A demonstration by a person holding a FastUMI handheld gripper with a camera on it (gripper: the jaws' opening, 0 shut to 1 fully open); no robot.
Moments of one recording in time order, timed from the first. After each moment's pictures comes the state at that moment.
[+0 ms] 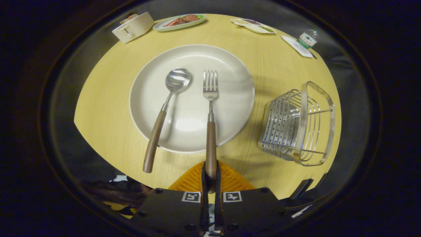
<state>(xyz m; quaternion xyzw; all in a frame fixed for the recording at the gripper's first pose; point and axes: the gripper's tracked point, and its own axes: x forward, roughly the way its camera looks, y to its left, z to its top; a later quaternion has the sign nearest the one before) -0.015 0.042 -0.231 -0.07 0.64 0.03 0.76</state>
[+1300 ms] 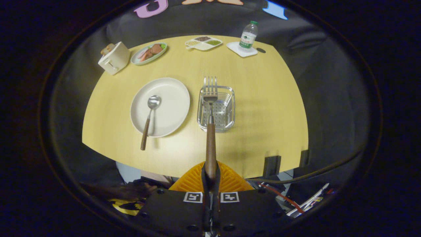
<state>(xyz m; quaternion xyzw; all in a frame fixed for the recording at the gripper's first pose) -0.069 -0.054 -0.125 -0.02 0.62 -0.06 0.78</state>
